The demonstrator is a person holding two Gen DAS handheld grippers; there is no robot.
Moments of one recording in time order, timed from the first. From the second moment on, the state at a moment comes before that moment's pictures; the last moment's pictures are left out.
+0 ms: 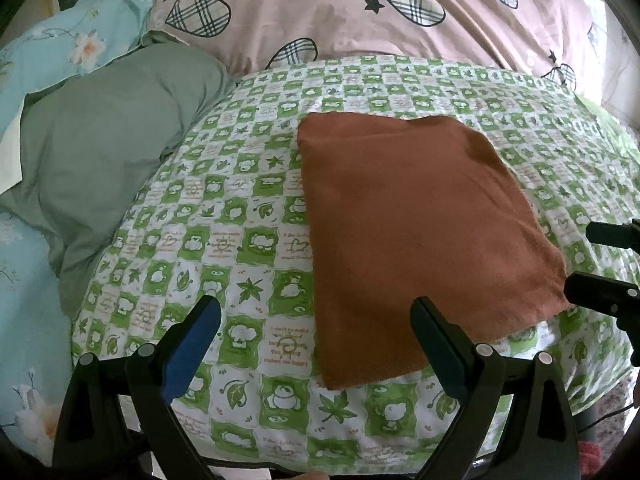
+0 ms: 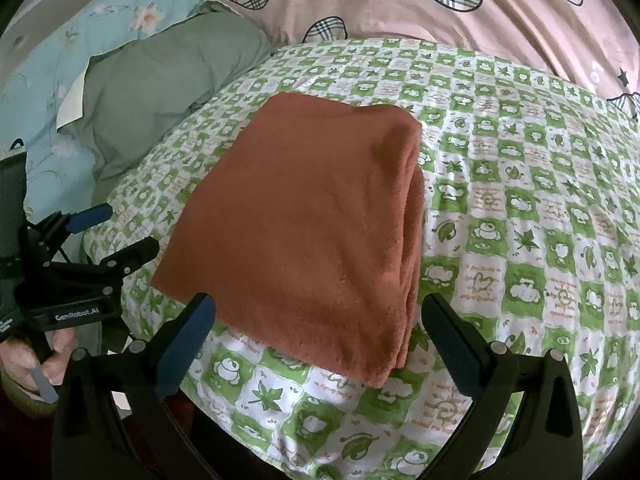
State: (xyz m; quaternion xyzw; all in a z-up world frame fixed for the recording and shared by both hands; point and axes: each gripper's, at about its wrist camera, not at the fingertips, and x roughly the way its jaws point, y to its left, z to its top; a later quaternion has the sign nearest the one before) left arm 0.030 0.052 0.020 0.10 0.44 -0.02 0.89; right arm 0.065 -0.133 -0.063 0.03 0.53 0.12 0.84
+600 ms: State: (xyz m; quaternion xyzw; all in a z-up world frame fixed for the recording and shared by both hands) left arm 0.016 0.052 0.030 0.09 0.43 -0.03 0.90; right arm 0.054 -0.126 -0.057 0.02 0.53 0.13 0.84
